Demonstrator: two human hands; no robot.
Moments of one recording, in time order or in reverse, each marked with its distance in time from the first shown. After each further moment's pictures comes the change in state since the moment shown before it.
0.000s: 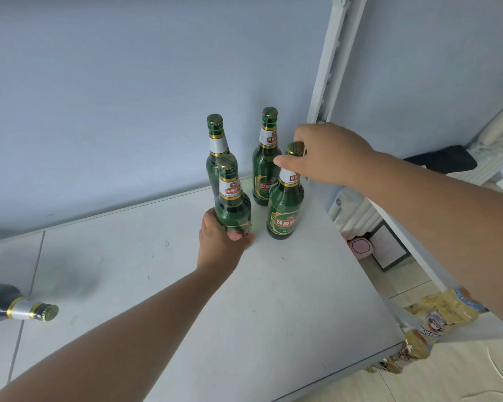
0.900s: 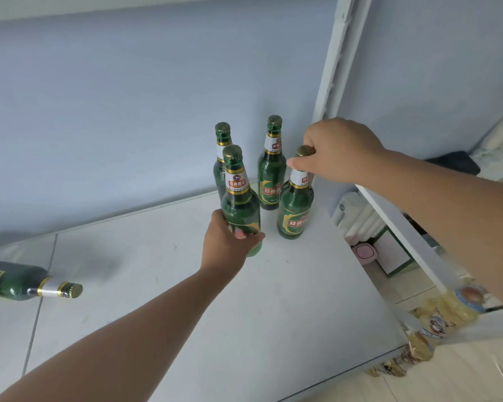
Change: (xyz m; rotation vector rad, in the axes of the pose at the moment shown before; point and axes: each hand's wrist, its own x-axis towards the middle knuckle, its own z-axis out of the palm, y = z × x) left_hand -0.020 0.035 -0.023 -0.084 -0.021 0.014; right_hand 0.001 0.004 -0.016 -0.101 0.042 -0.017
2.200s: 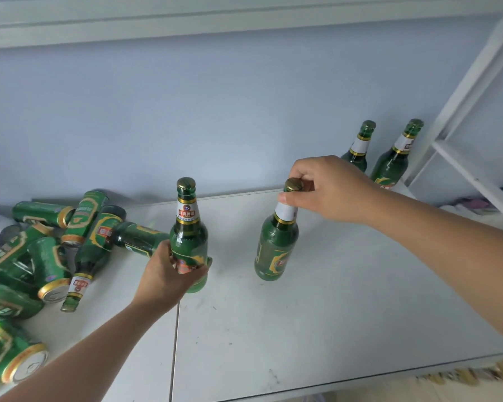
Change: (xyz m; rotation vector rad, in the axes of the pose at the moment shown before) left_hand -0.082 -0.196 -0.329 0.182 0.173 -0.084; right_hand -0.047 -0.287 0.008 0.469 -0.110 -0.252
